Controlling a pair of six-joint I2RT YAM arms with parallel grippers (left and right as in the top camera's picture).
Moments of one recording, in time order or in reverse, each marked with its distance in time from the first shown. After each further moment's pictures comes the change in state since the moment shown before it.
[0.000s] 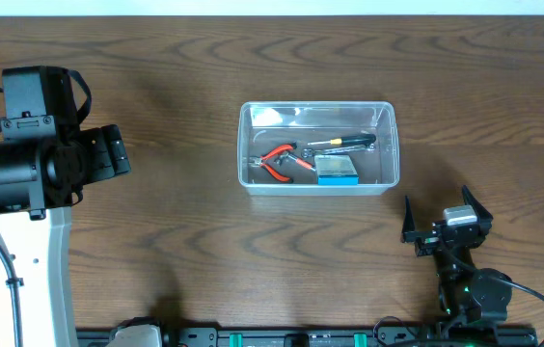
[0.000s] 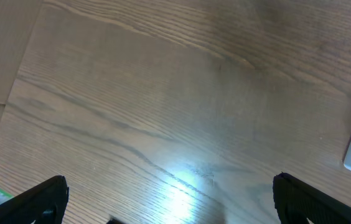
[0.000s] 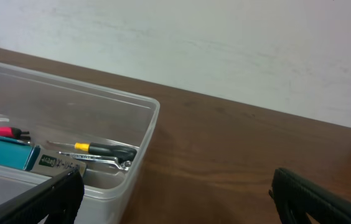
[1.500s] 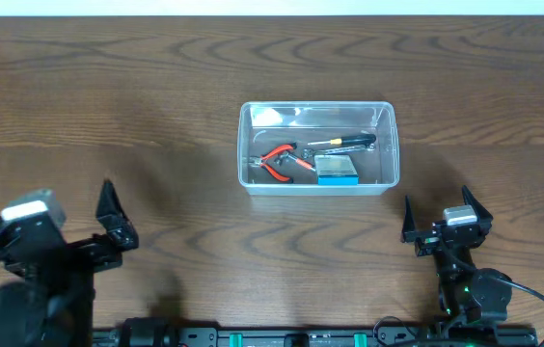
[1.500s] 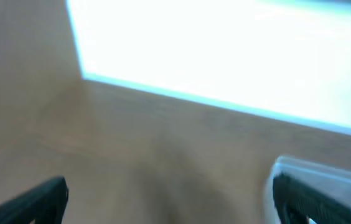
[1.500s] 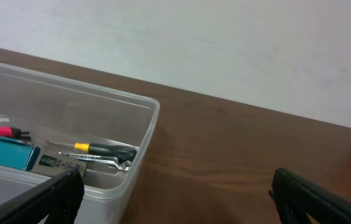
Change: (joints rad) left arm -0.087 -0.827 -0.536 0.595 0.109 -0.001; right arm 0.000 0.000 0.000 0.000 0.000 0.000
